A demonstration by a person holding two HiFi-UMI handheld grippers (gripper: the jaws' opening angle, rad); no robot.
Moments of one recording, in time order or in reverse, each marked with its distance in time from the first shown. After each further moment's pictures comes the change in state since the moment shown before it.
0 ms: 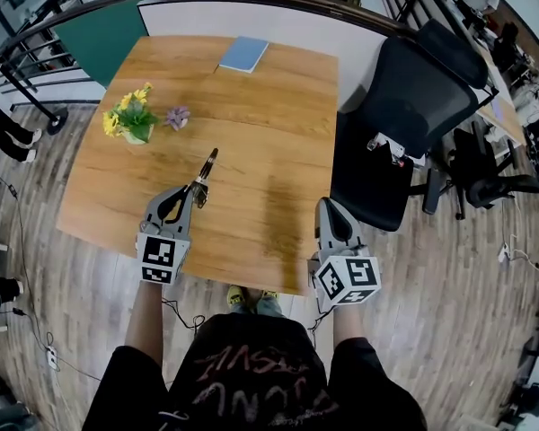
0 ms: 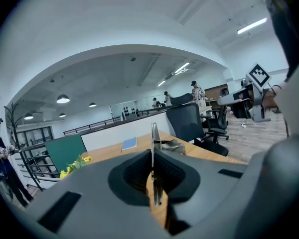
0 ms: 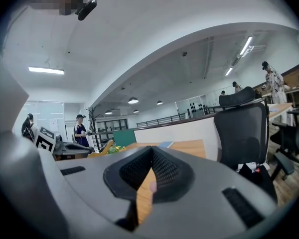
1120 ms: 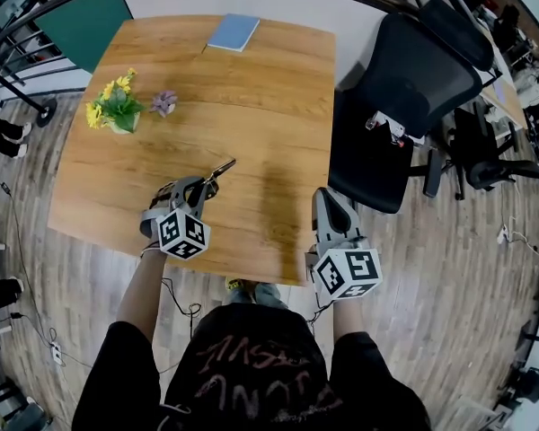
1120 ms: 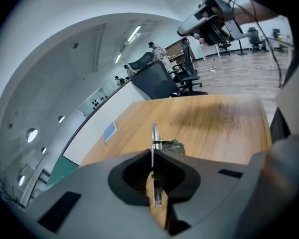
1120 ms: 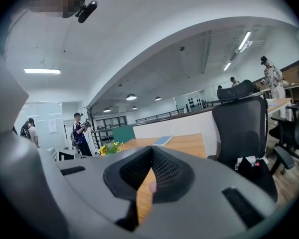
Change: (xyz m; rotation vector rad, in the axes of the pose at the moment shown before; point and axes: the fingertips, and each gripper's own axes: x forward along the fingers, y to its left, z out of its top) left arm 0.080 -0.047 -0.099 0.526 0.337 -0.191; right arm 0.009 -0.008 -0.017 0.028 0.052 -0.012
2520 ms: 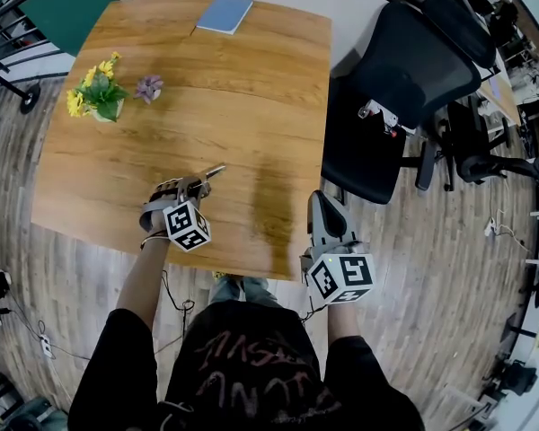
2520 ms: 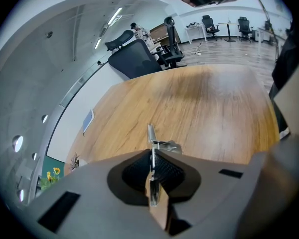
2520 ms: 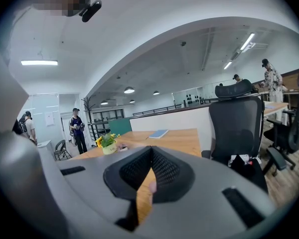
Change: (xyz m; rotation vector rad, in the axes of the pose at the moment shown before) left arm 0.063 -0.063 -0.049 0.120 0.175 -0.147; right arm -0.004 -0.009 -0.023 -0.035 0.073 -0.043
